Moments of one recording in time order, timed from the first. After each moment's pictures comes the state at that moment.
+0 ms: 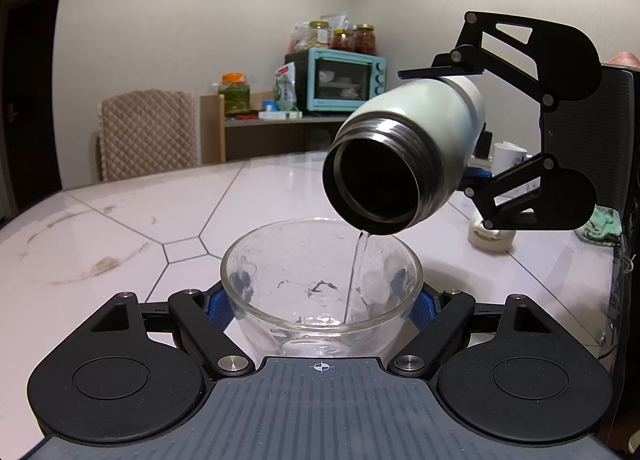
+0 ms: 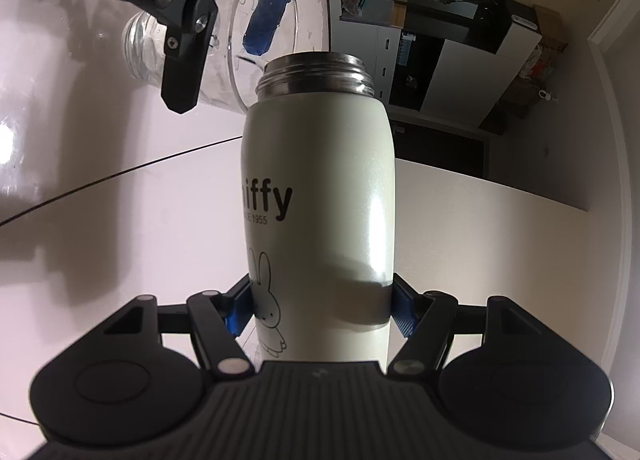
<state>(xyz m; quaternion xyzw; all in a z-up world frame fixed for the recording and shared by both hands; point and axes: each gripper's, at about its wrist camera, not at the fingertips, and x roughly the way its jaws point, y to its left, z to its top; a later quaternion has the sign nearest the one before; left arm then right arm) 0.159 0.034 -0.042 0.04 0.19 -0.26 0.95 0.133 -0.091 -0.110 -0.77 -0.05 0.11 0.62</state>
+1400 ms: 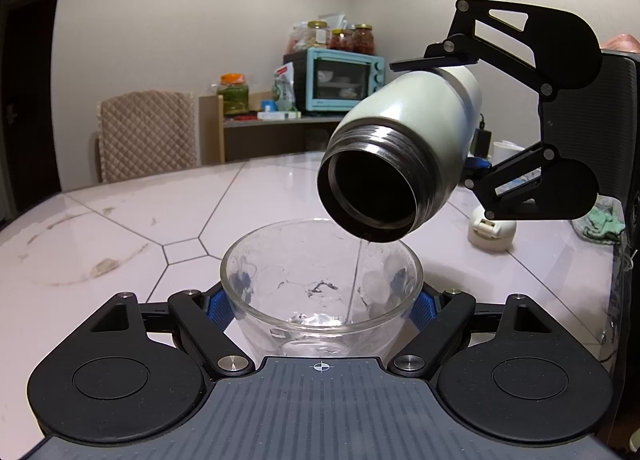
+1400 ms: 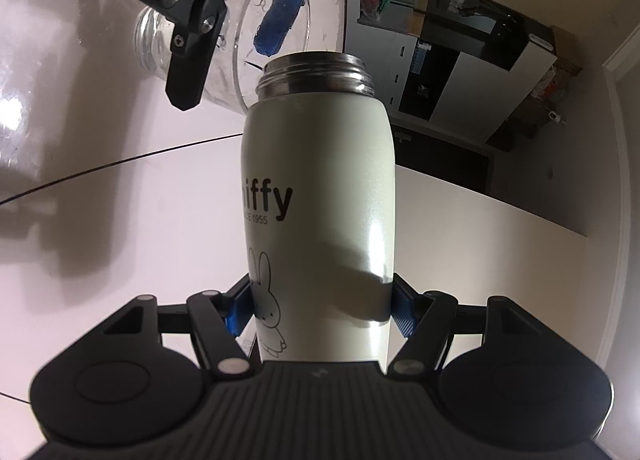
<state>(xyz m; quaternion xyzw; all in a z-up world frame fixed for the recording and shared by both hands) 0.161 0.034 -0.044 0.05 0.19 -0.26 0.95 0.137 -0.072 -0.106 -0.80 -0.05 0.10 0.59</state>
